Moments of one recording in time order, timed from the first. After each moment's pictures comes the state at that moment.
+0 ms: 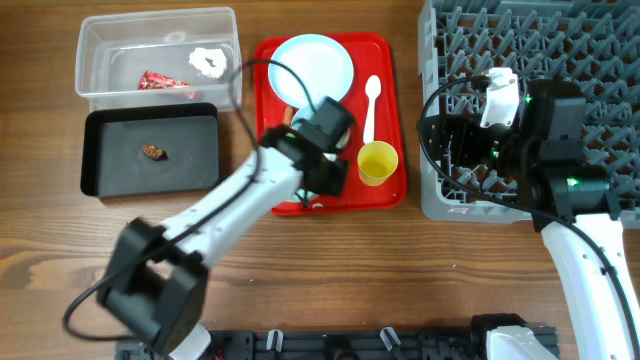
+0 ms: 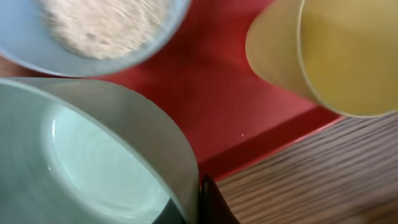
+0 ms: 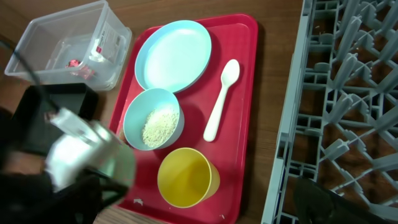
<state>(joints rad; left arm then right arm) -0.68 1.77 1.28 -0.81 0.03 -0.32 0.04 1.18 1.09 -0.67 -0.40 0.12</state>
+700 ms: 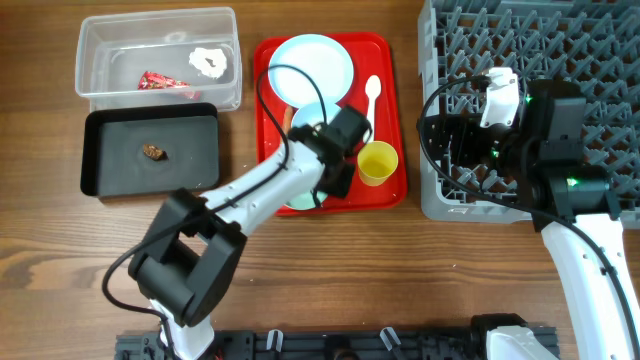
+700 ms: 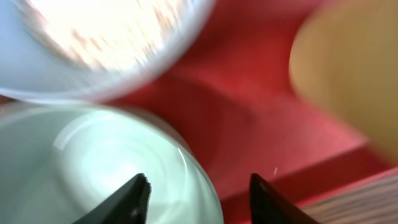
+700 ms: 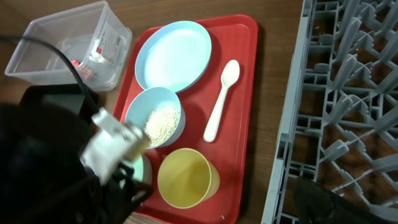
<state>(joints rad) -0.68 1.91 1.34 -0.78 -0.05 -0.34 0.04 1.18 1.09 -0.67 -0.40 0.12</state>
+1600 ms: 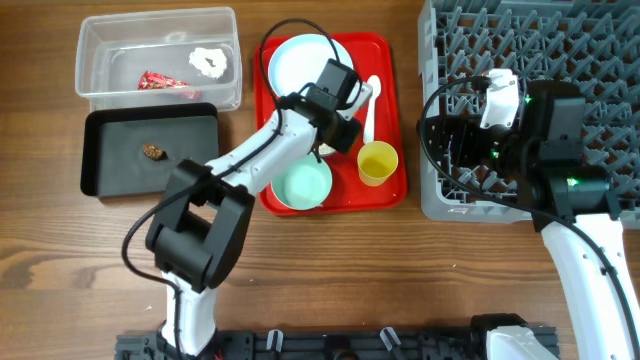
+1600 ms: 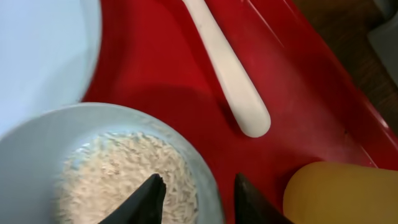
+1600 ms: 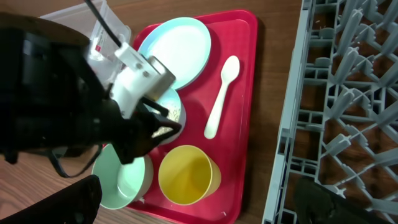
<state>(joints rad) -0.58 2.06 1.50 -0.53 0.08 0.02 0.04 1.18 1.09 -0.68 -0.40 0.13</state>
